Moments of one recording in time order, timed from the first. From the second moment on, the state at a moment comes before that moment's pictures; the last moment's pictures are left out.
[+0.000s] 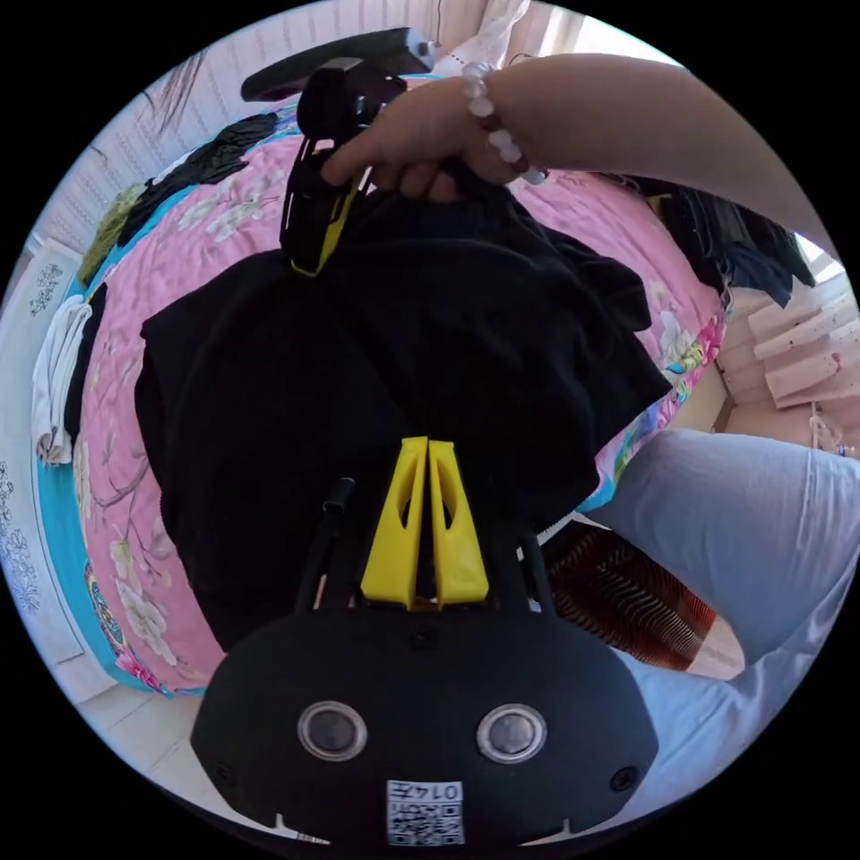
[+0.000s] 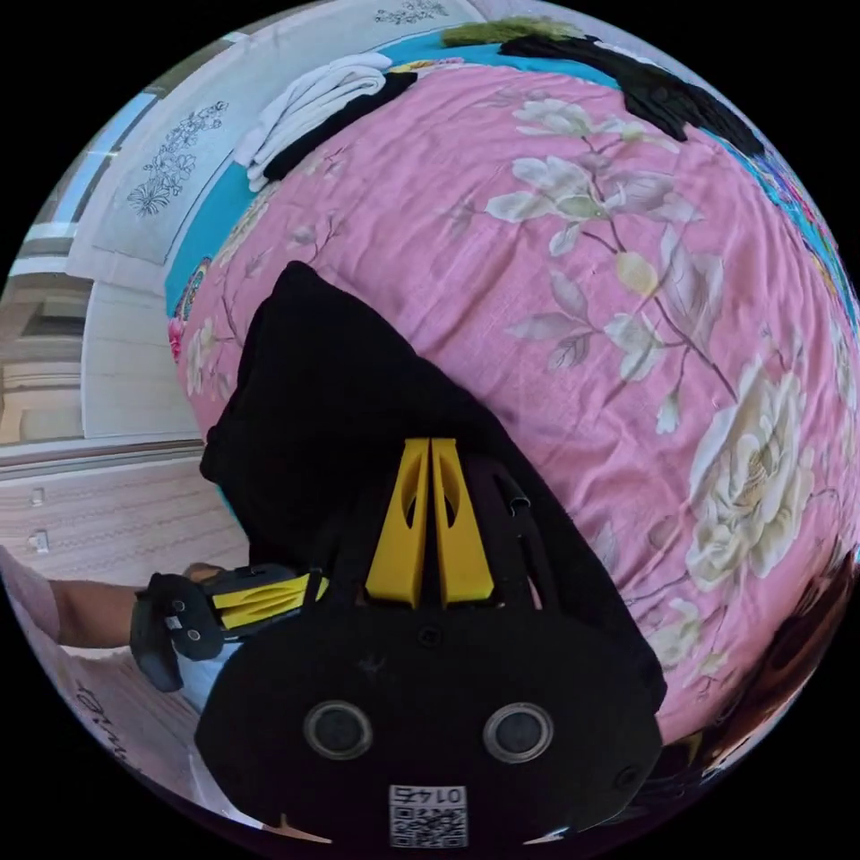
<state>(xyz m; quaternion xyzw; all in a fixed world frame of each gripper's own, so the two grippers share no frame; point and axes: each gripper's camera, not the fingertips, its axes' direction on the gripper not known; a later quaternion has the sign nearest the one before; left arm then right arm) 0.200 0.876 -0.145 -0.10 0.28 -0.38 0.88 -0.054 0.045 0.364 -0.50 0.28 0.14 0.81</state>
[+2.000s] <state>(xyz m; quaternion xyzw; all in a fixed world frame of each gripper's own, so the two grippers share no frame) 0.167 0.882 -0.203 0.07 0.35 -0.53 0.77 -0.014 0.097 0.093 -0.20 0.08 0.33 0.92</state>
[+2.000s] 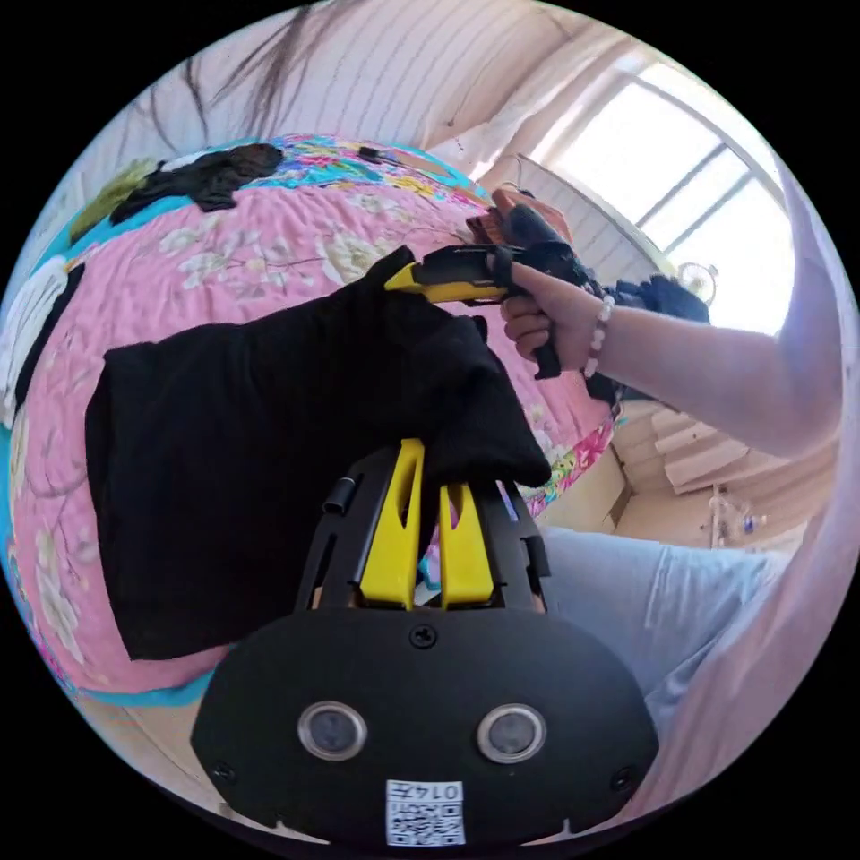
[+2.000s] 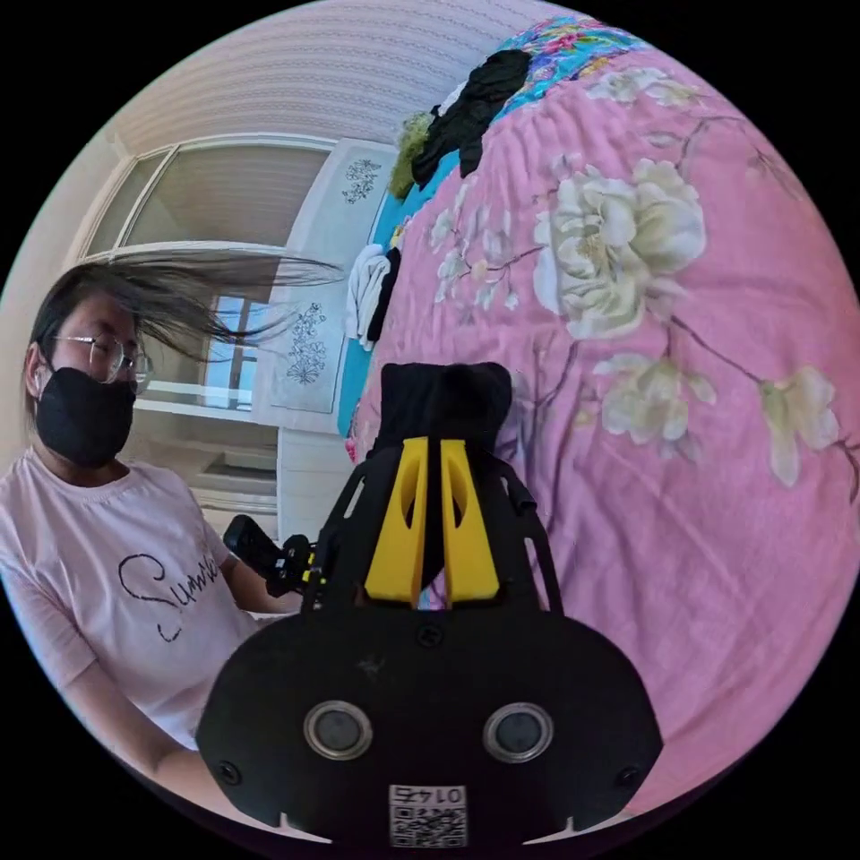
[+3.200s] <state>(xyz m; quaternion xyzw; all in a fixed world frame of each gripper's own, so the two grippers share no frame) 0.084 1.110 -0.206 0.00 0.25 -0.71 0.65 -0.095 -0.093 0.393 -0.50 0.00 0.03 0.87</state>
